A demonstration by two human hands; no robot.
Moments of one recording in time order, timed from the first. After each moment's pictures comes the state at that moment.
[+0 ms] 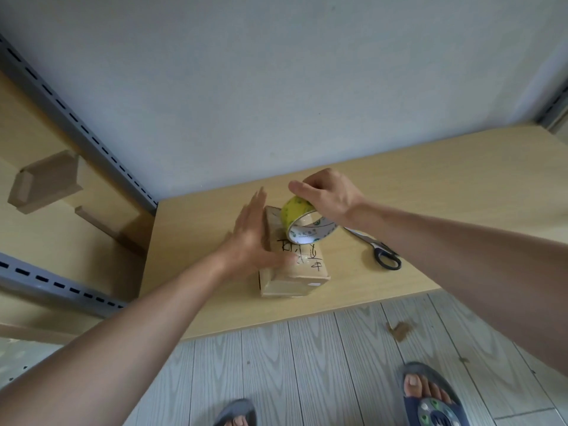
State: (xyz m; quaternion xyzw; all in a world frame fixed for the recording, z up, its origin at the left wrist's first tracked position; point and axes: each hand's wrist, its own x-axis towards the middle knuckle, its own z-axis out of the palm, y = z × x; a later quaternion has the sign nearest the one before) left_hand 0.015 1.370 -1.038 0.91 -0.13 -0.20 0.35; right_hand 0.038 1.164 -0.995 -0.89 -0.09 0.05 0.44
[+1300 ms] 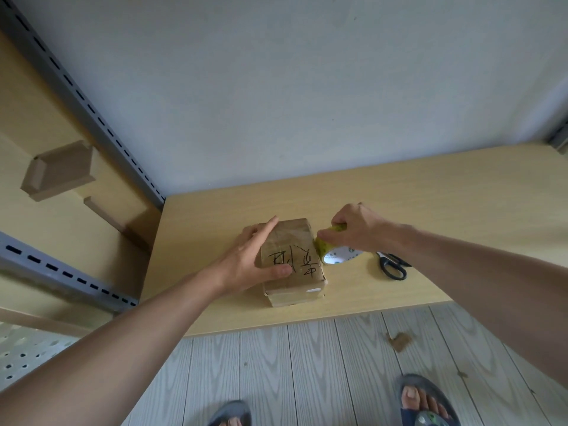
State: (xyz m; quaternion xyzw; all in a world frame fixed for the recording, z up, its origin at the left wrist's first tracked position) left_hand 0.001 1.403 -1.053 0.91 -0.16 -0.24 0.29; right_hand 0.033 1.128 -1.033 -0.94 -0.11 0.16 0.28
